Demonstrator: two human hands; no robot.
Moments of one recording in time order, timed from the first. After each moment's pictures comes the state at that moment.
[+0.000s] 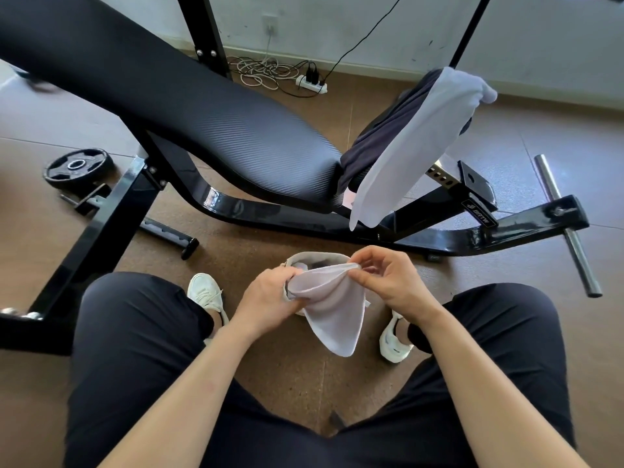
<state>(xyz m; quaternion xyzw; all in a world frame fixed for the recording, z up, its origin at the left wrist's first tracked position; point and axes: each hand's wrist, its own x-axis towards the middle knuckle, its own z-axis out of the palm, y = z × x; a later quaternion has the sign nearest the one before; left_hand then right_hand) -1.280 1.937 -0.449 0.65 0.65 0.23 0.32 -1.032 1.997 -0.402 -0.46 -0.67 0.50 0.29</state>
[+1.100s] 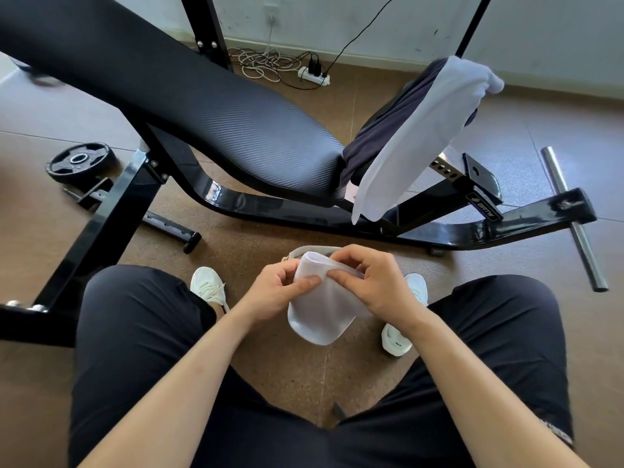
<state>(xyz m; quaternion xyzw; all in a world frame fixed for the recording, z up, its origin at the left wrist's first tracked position) -1.275 1.935 -0.428 0.49 0.54 0.36 0.59 -1.062 1.973 -0.384 -0.42 -0.75 0.43 0.29</state>
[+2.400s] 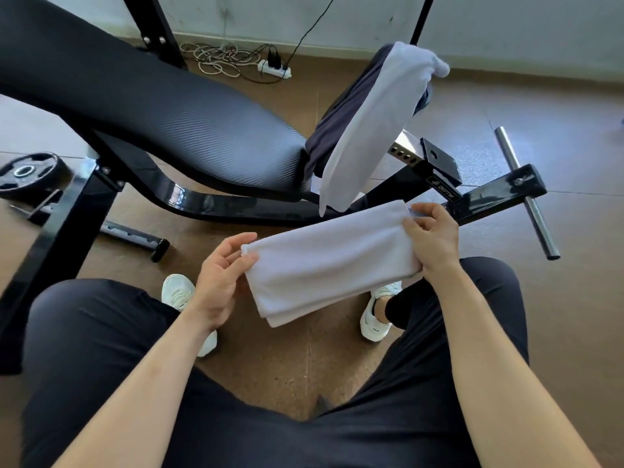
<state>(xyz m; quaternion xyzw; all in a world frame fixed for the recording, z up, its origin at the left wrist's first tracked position) -1.279 1.941 -0.428 0.33 0.57 0.49 0.57 -0.946 2.036 -0.403 -0.70 -0.44 0.37 0.42</state>
